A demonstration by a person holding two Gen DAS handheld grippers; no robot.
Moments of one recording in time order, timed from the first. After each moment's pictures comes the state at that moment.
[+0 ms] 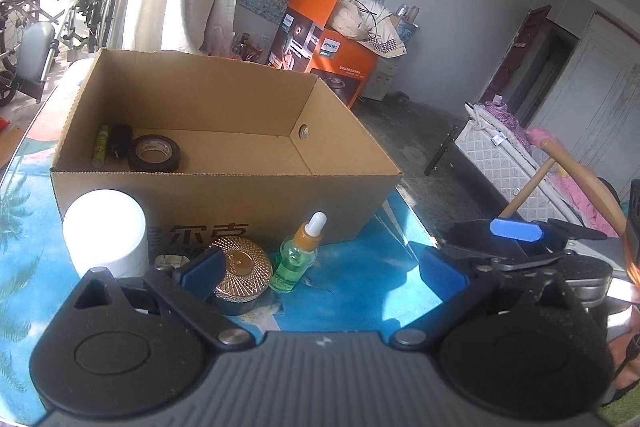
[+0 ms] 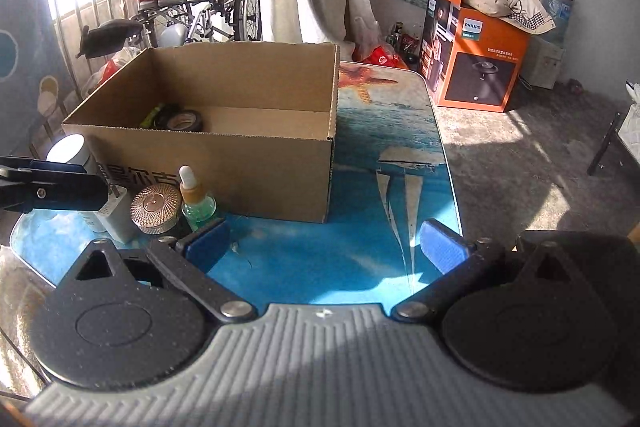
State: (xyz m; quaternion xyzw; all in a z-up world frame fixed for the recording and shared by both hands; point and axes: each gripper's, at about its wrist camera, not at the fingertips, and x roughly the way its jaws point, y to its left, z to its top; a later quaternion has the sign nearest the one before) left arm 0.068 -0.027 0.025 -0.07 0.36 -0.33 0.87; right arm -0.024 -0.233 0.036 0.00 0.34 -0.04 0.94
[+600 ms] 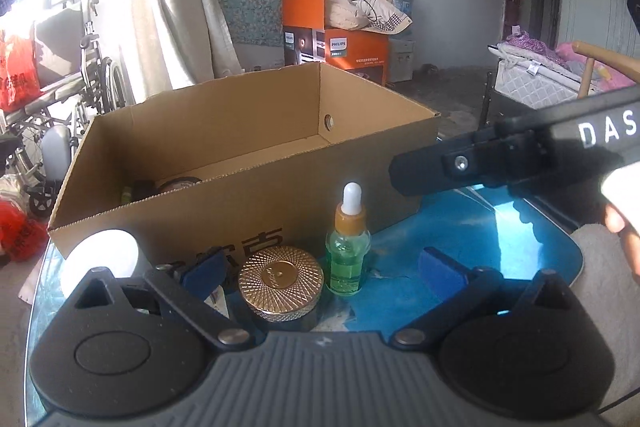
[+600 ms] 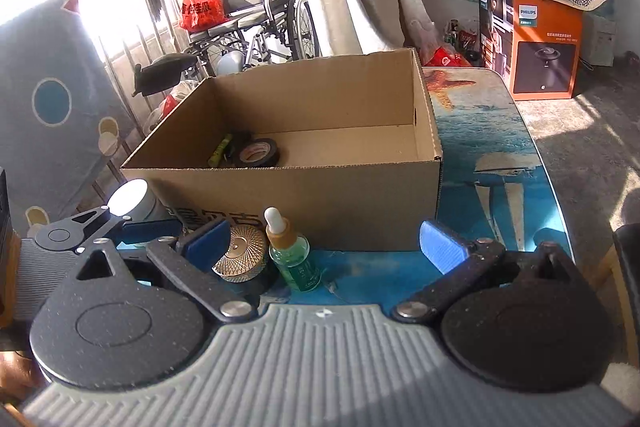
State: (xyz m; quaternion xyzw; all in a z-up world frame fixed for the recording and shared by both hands) left arm 0.057 -0.070 -0.012 0.12 0.28 -0.28 0.91; right arm 0.022 -0.213 0.024 0.09 0.31 0.05 0.94
